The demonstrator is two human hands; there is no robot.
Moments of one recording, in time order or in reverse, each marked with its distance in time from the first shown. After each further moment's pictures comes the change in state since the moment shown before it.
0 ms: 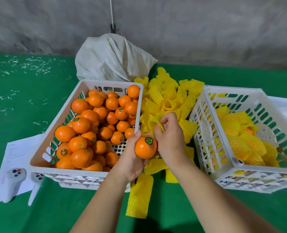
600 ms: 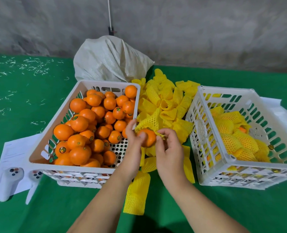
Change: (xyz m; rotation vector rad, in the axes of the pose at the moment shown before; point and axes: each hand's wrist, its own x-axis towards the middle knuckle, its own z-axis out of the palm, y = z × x) left_hand -0.007 -0.014 0.009 0.442 0.041 0.396; right_hand -0.060 0.009 -0.011 0.310 0.037 -0.023
